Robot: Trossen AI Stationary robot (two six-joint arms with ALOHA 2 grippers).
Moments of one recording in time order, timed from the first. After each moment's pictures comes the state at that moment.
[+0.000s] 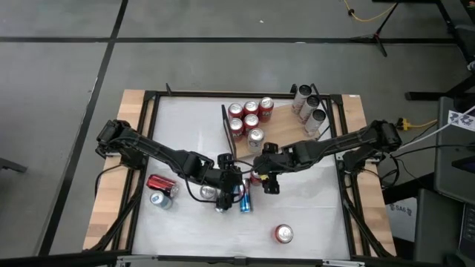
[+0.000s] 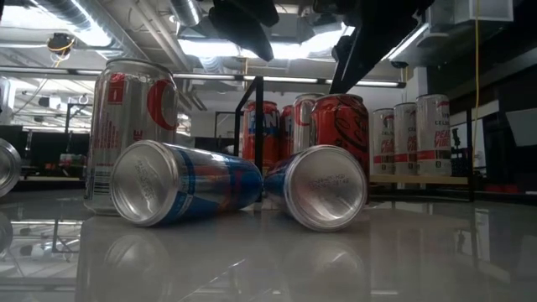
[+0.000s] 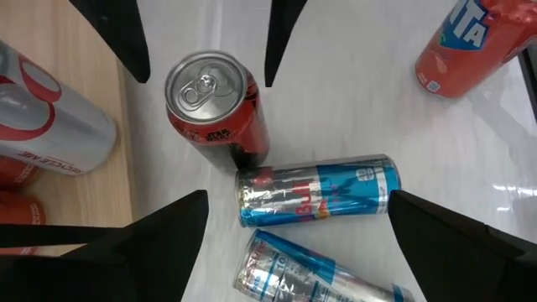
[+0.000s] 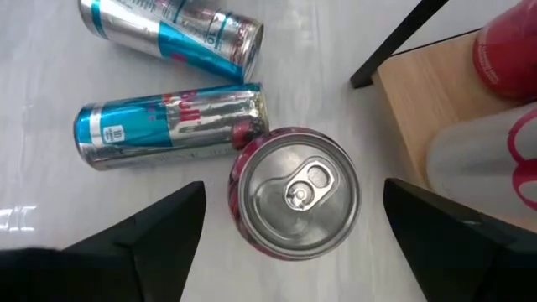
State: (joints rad) left arm -0.32 1.73 1.45 -0.64 -0.28 -0.28; right arm 0.22 1.62 1.30 -0.75 0.12 0.17
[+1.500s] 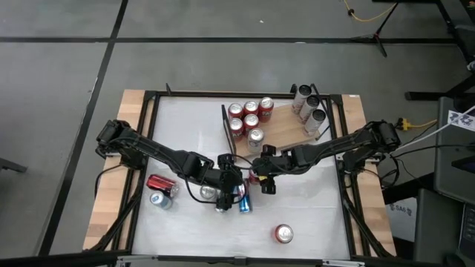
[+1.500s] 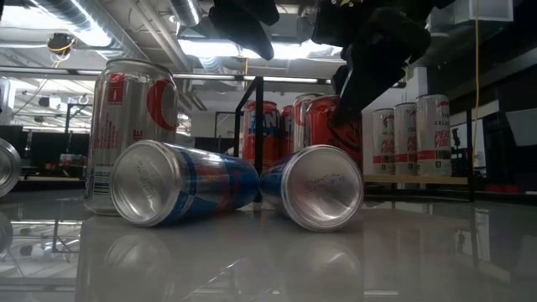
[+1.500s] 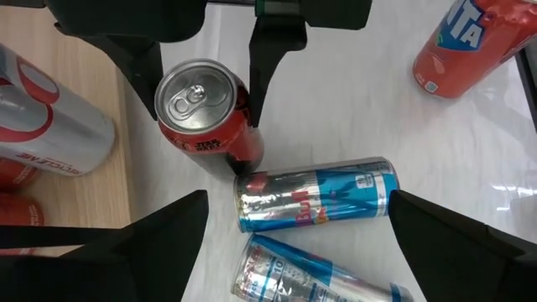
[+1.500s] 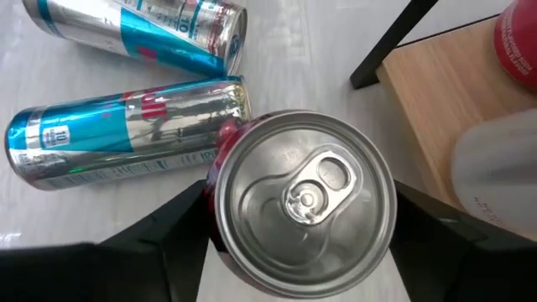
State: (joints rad) left arm -0.32 1.73 1.45 -0.64 -0.28 -0.28; right arm 0.21 1.64 1.12 -0.51 0.15 0.18
